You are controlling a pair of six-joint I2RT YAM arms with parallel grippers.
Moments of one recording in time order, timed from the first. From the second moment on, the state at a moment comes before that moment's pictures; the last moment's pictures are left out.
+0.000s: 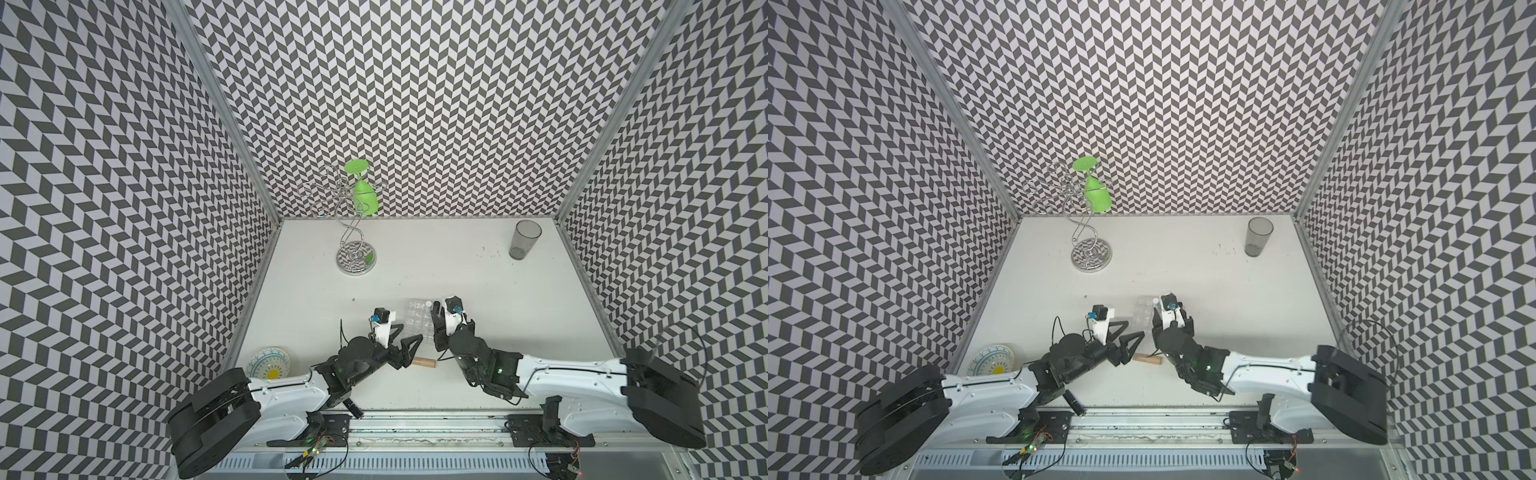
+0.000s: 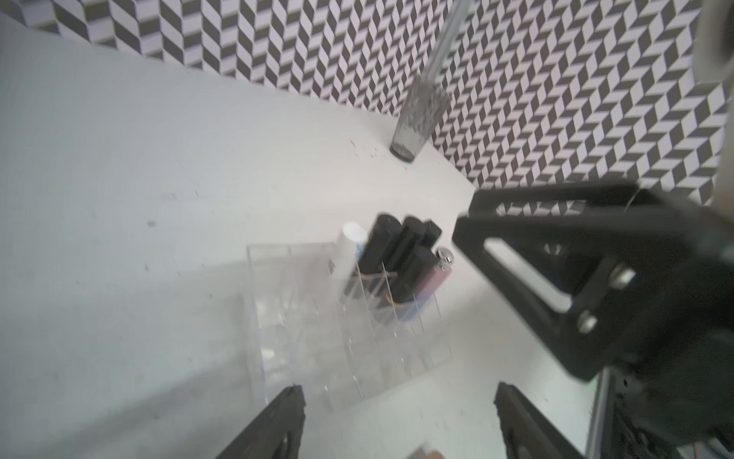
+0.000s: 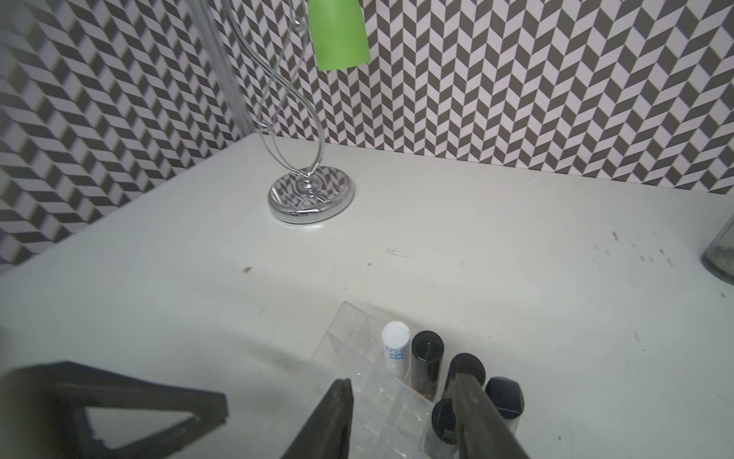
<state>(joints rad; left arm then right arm) -0.98 1.10 0.15 0.69 -0.09 -0.50 1.16 1.23 0.53 0.34 0.73 0.35</state>
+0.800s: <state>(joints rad) -1.03 1.21 0.01 0.79 -0.05 -0.53 1.16 0.98 0.13 0.27 0.11 0.61</state>
